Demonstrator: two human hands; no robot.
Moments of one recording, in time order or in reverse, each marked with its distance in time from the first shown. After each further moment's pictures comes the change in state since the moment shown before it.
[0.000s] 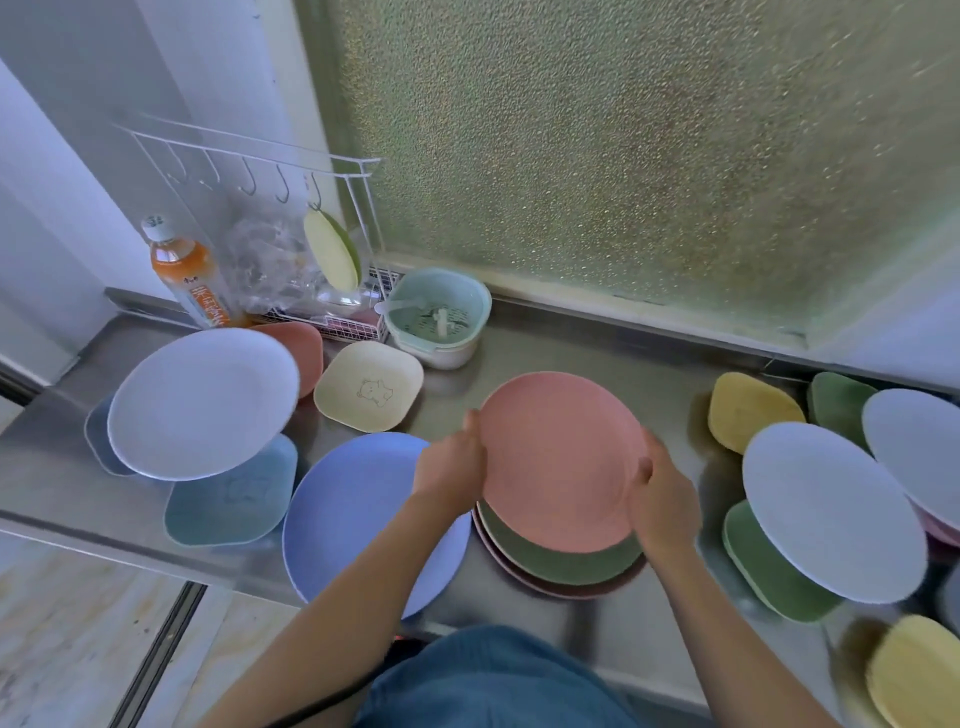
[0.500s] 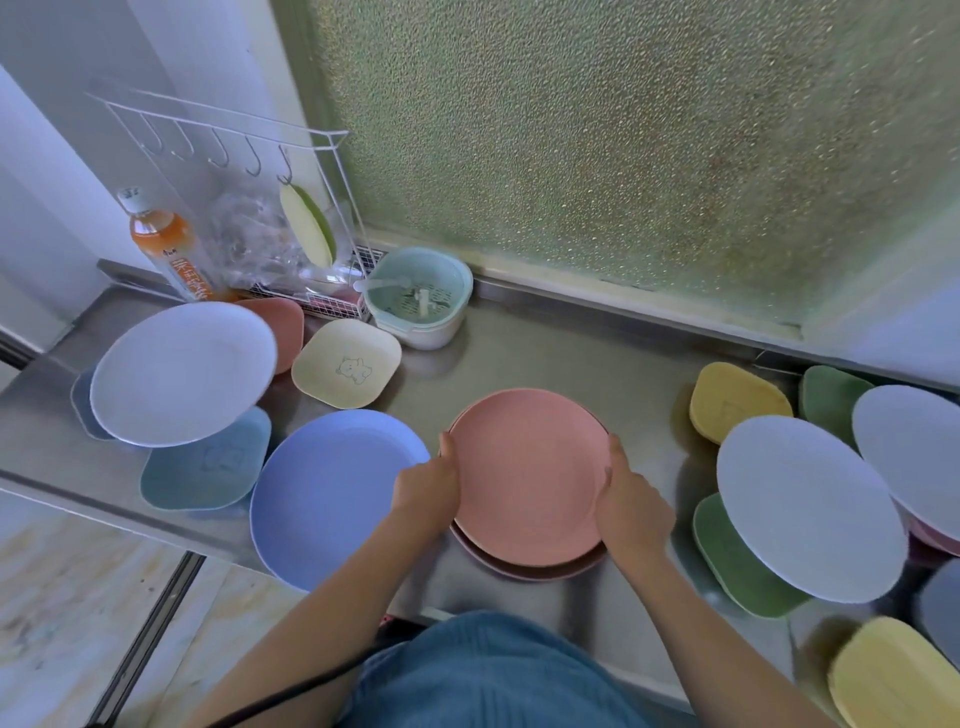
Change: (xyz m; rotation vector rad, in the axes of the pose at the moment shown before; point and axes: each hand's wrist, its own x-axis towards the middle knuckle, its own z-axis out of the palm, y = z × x) left_hand -0.027 0.010 0.050 0.308 -0.118 -0.059; right_hand 0.001 0.032 0.000 -0.260 -0.212 -0.087
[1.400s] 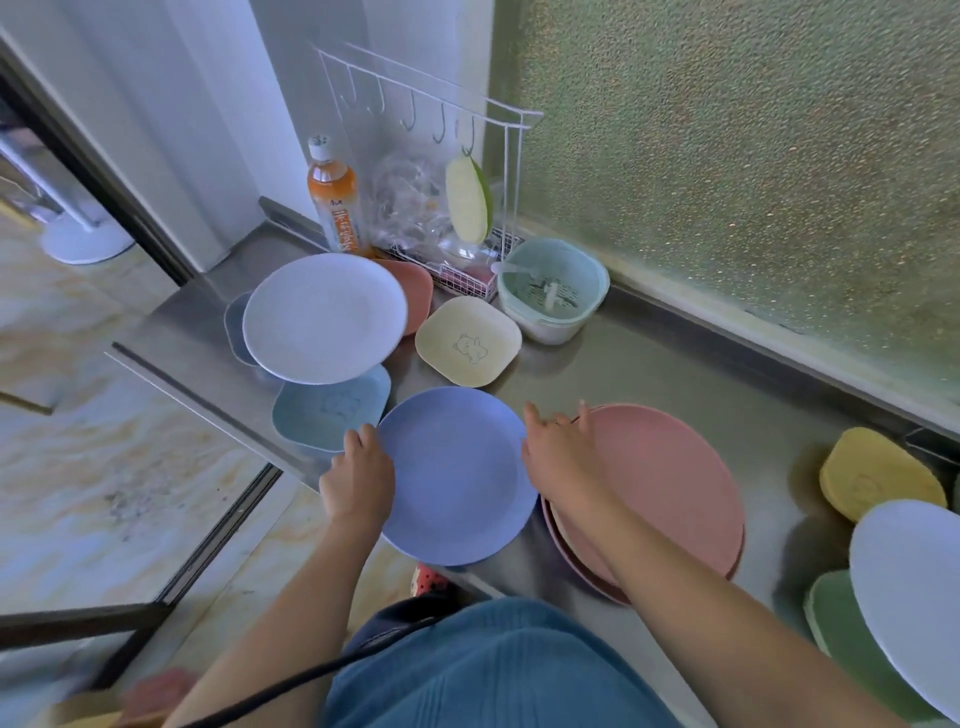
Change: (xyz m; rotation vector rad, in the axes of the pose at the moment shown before) left_hand -0.053 -0.164 0.022 -0.257 0.121 -0.630; right_hand -0.012 -0.194 0.037 -0.413 -0.116 -0.760
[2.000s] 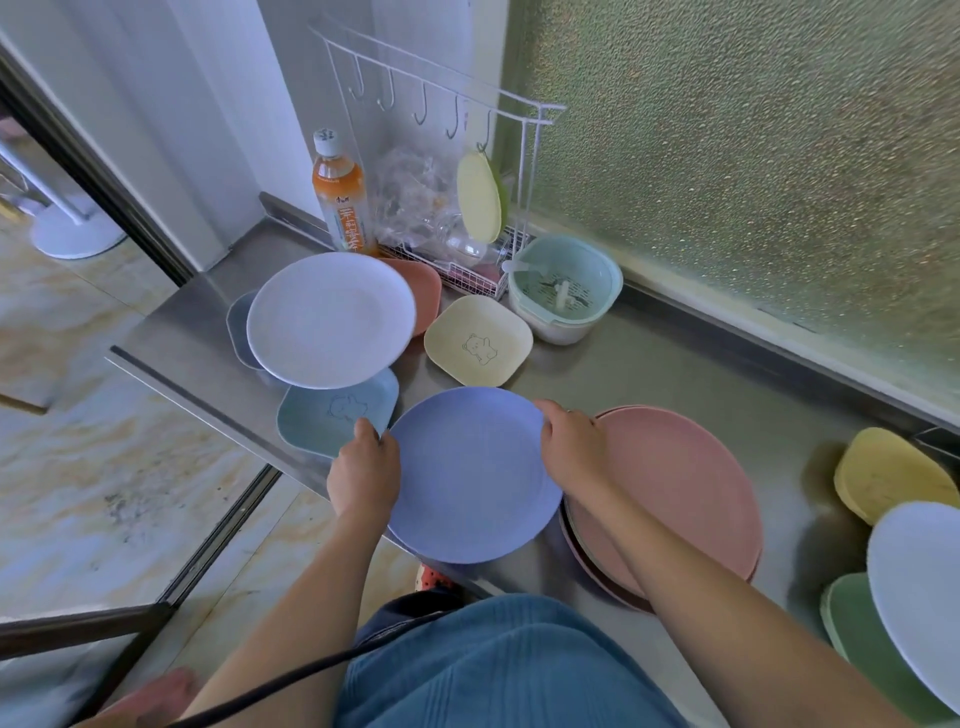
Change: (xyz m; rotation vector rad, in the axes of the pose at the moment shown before) left_hand 0.016 -0.004 -0.009 -0.459 0.093 -0.149; right_hand 0.018 -0.001 0.010 0.443 0.135 0.149
